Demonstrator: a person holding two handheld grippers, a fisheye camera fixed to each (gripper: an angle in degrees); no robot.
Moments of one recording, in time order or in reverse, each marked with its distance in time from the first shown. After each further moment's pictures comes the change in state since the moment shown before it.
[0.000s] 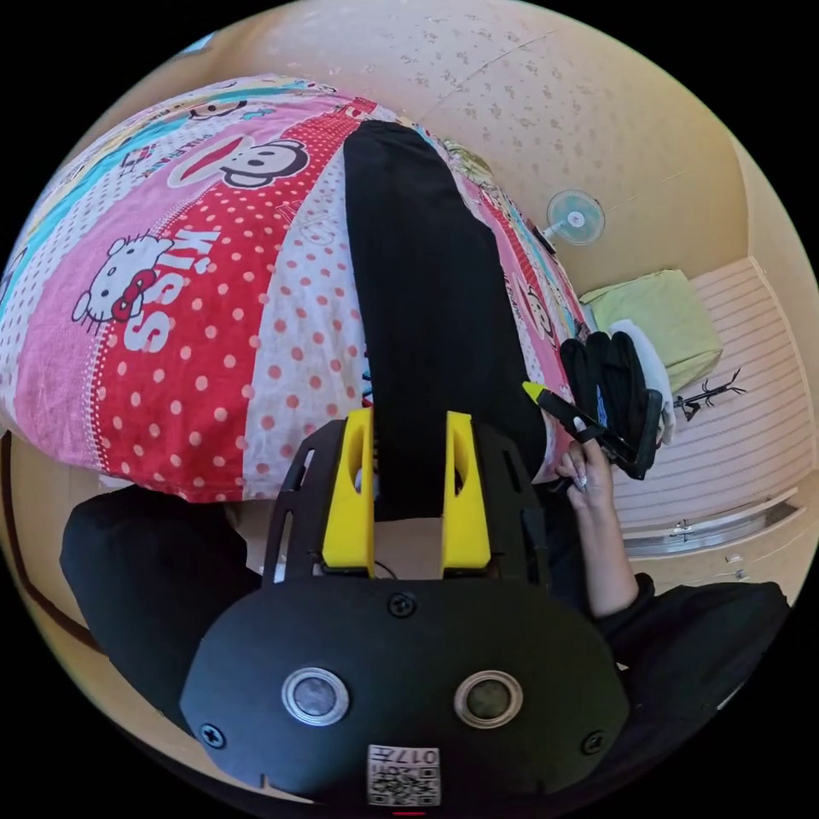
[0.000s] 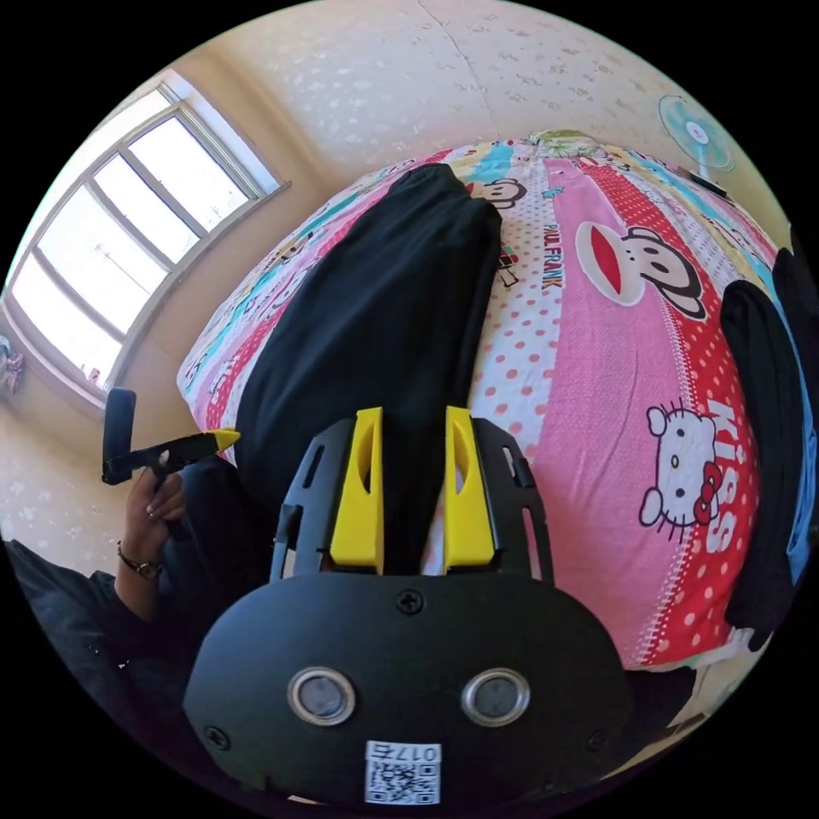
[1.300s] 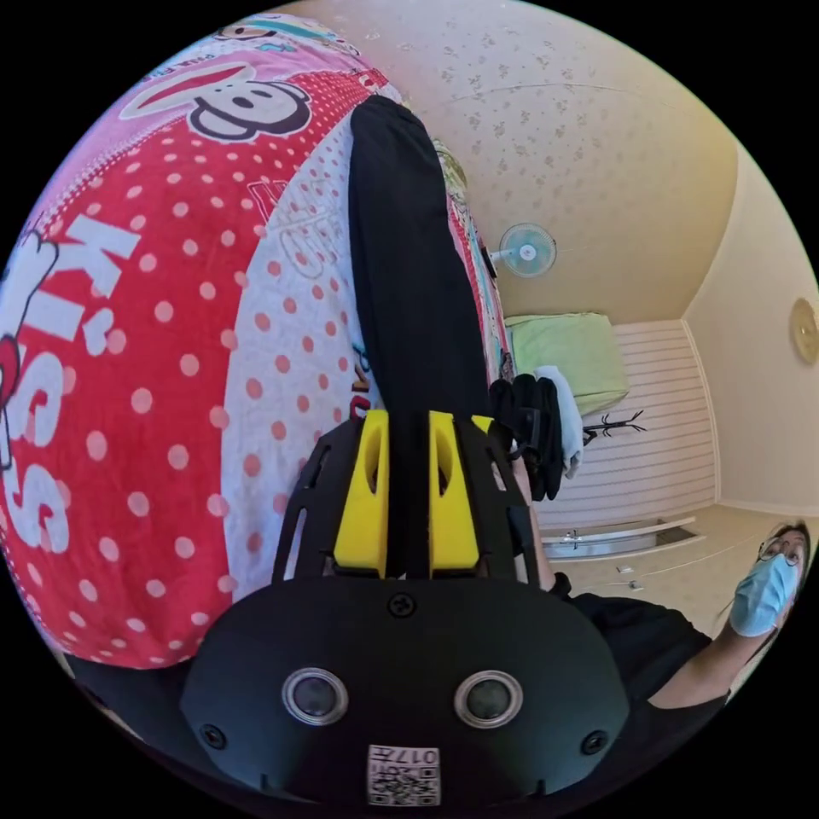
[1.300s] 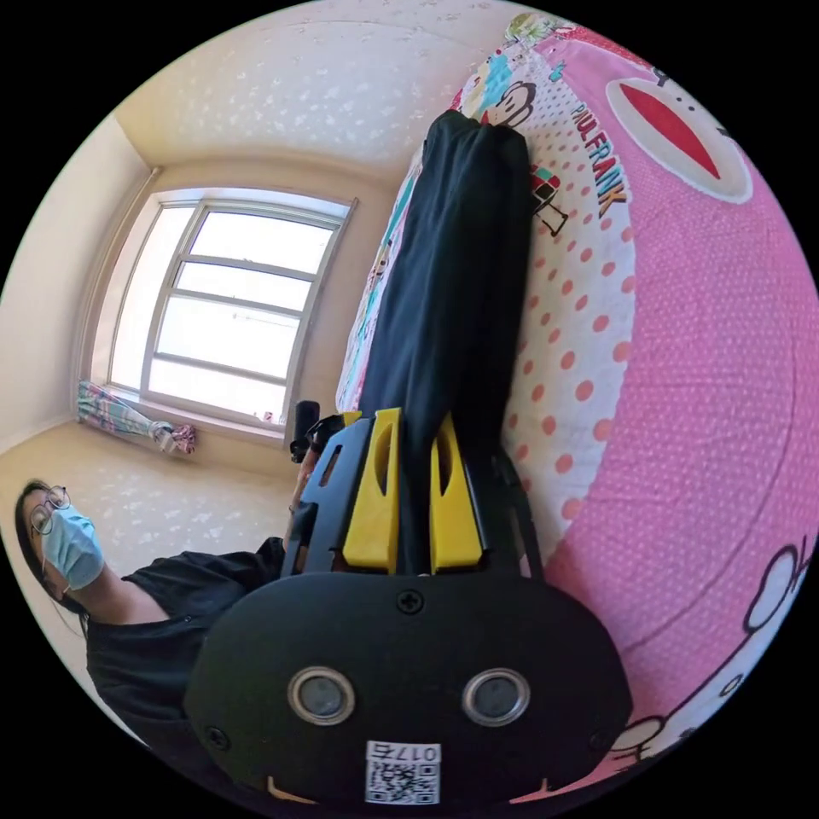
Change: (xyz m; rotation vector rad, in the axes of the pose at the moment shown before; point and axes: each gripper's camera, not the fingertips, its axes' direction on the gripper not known) left arm -0.072 -0.130 -0.028 -0.045 0.402 -0.116; right arm 0.139 -0.116 -0.063 -0.152 -0.712 0.193
